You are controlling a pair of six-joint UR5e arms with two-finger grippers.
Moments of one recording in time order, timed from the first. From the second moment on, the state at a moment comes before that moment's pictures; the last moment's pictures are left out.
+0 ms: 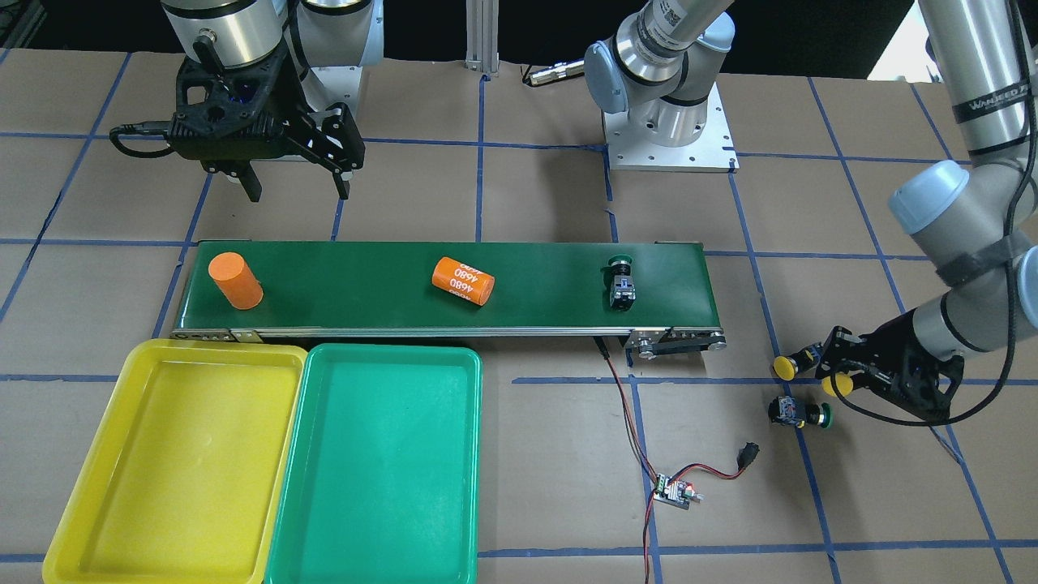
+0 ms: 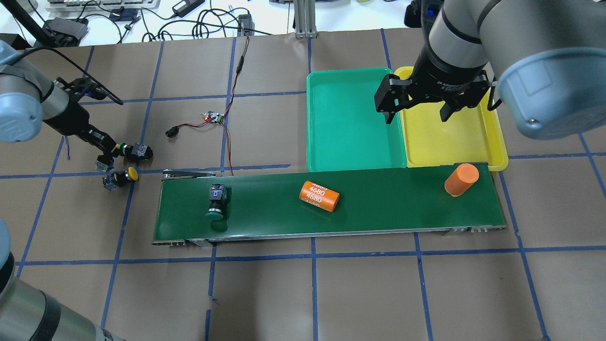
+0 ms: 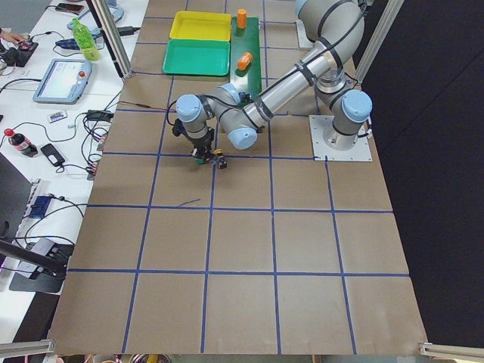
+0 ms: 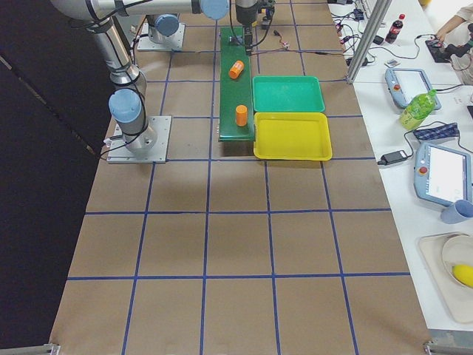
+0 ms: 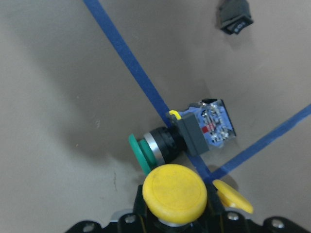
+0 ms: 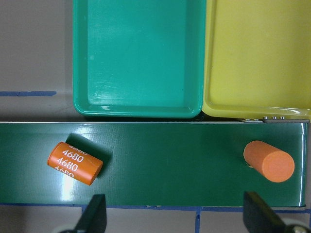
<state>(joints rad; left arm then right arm) -1.08 -1.97 -1.68 -1.20 1.49 0.89 1.67 -1.63 1.65 -1.68 -1.53 0.08</state>
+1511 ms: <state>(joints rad) -1.34 -1.70 -1.98 -1.26 1.46 0.08 1.67 -1.63 1.65 -1.68 -1.53 0.08</state>
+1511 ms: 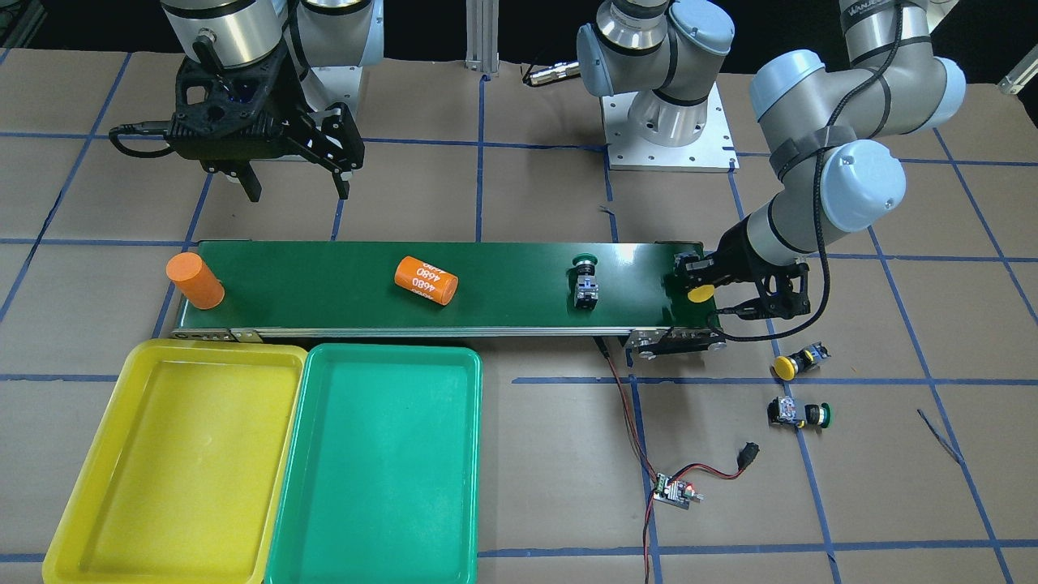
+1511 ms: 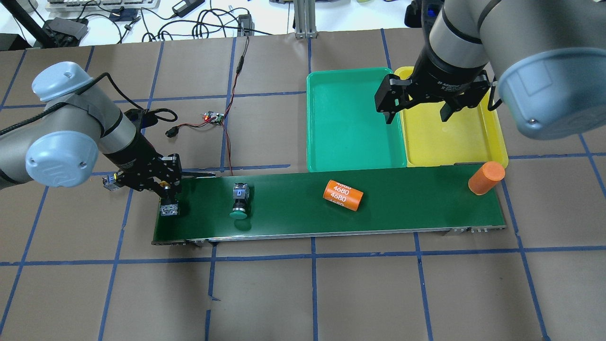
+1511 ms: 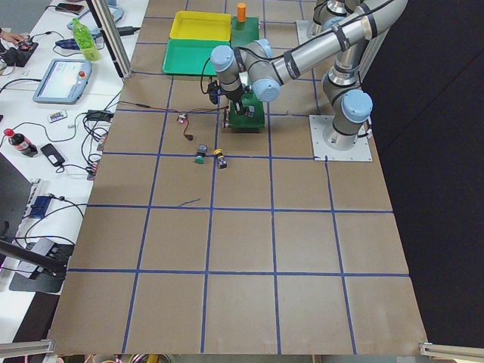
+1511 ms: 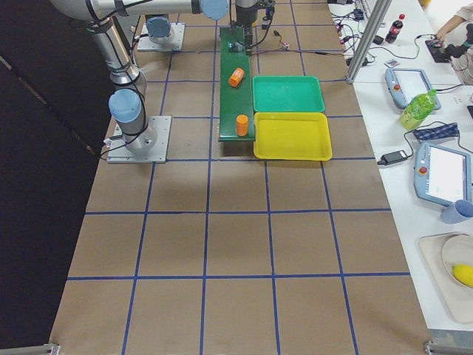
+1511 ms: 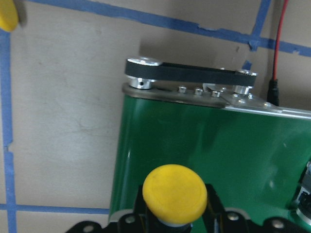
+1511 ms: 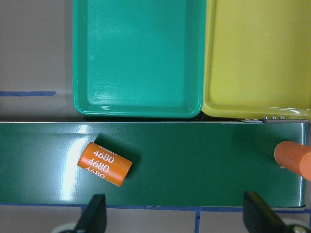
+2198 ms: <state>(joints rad) -1.34 -1.68 -1.98 -1.22 1.46 0.07 1.67 -1.63 1.65 -1.68 -1.53 0.08</state>
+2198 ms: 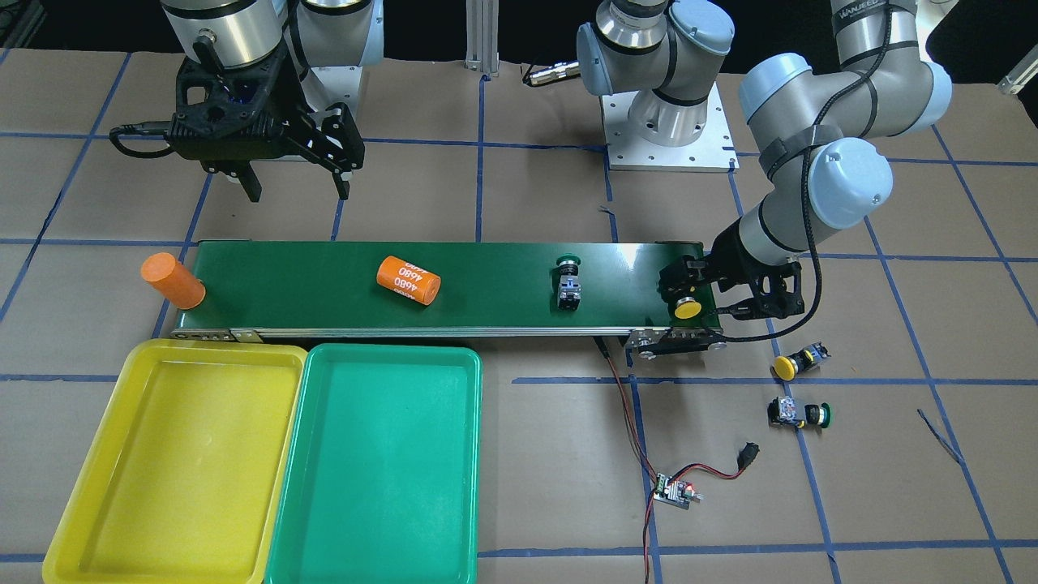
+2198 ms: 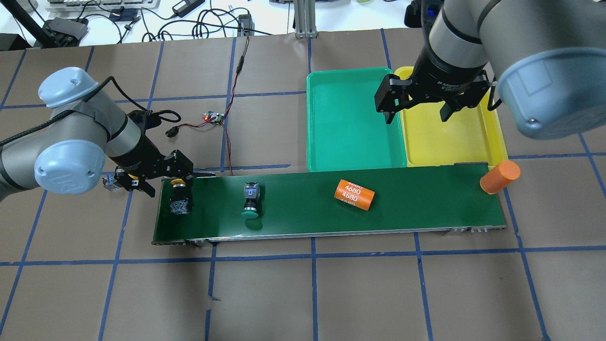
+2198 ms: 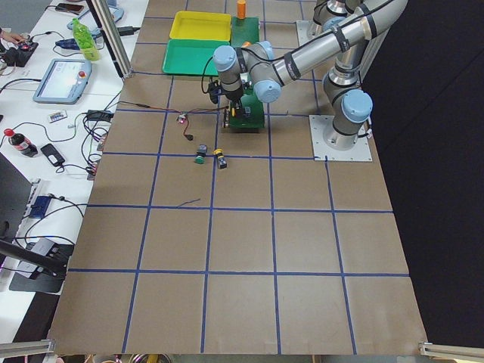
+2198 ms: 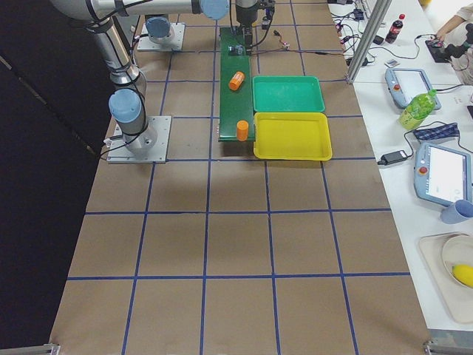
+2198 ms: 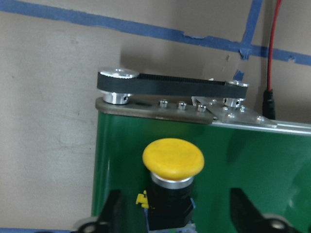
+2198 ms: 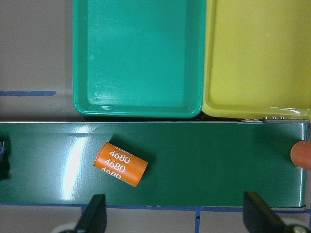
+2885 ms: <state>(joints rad) -1.23 -1.86 -1.80 -1.05 1.47 0.08 1.67 -1.62 1.65 -1.68 -1.53 0.08</state>
